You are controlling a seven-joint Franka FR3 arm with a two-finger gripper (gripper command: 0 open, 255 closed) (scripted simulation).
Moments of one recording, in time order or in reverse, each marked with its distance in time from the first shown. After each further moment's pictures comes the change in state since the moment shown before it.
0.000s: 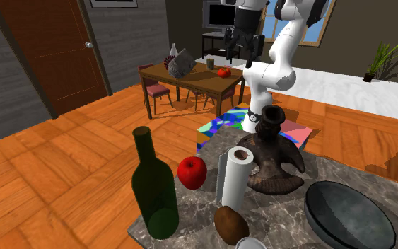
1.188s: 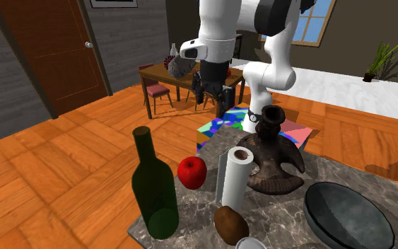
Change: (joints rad) arm 0.009 0.604 0.045 0.224 -0.013 0.320 0.019
